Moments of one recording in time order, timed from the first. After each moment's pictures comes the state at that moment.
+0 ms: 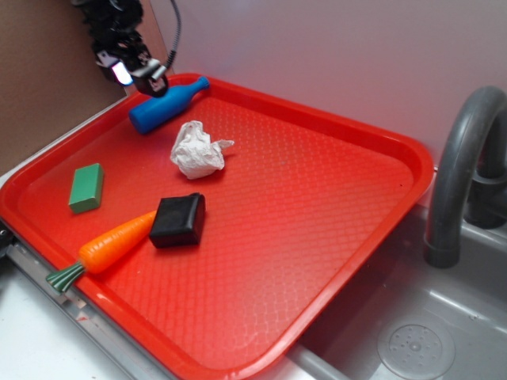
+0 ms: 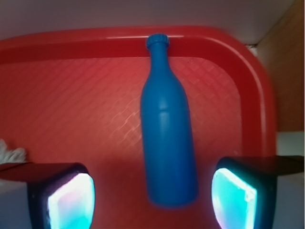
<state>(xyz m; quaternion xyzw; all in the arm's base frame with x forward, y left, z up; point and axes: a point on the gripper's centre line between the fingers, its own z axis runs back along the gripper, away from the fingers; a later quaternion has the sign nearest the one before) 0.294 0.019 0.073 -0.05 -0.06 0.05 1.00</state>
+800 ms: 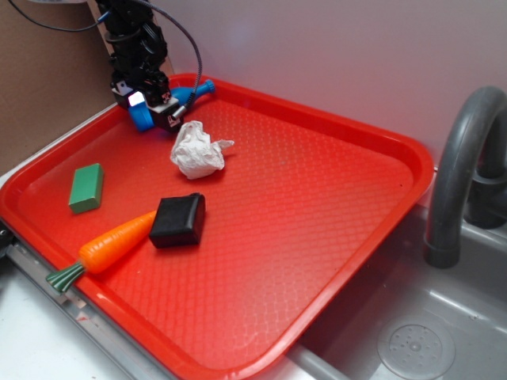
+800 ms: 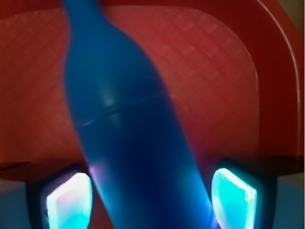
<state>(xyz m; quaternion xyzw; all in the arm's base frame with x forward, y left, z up) 0.297 0.019 0.034 0.02 -0.01 0.04 1.00</state>
